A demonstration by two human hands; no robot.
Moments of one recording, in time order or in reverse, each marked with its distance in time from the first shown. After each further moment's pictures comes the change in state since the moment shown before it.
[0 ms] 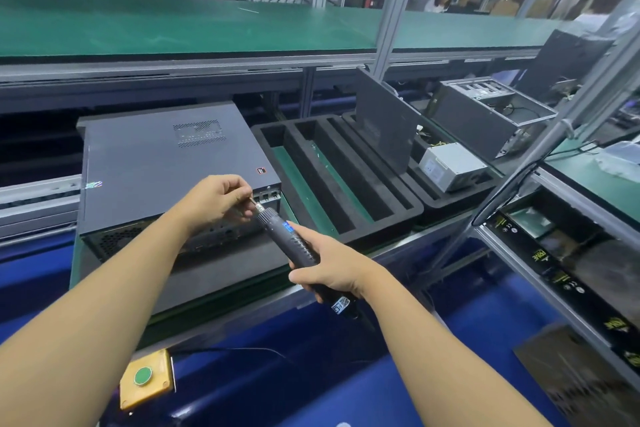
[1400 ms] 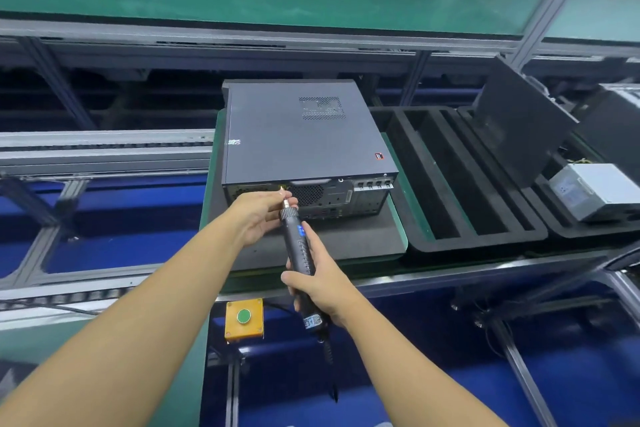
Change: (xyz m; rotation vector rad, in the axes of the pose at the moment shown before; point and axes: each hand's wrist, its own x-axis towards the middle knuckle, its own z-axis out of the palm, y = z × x) left_hand -0.072 -0.092 -0.064 -0.693 0.413 -0.452; right_hand 0.086 0.001 0.176 0.310 -0.048 0.050
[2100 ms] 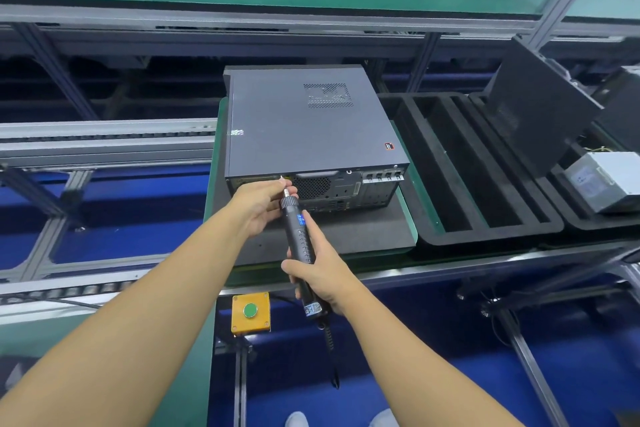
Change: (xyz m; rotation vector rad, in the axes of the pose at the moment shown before) left_hand 0.017 -0.001 -0.007 -0.017 0.082 0.006; right_hand 0.022 0.003 0.005 -0.046 0.021 0.024
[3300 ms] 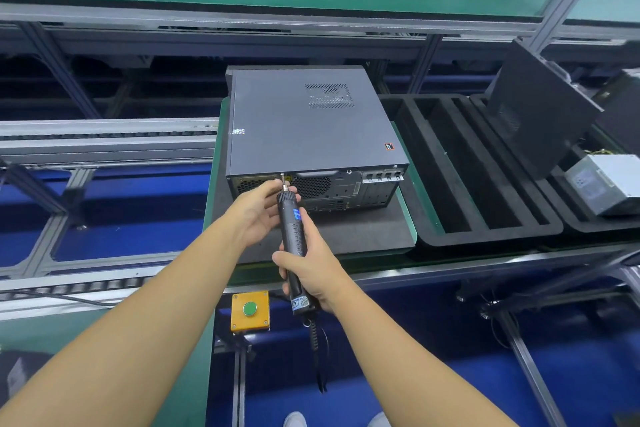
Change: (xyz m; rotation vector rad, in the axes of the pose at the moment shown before) left_hand -0.013 -0.009 -0.006 -0.220 -0.125 -0.045; right_hand 0.004 -0.008 0.016 0.140 -0.010 -0.051
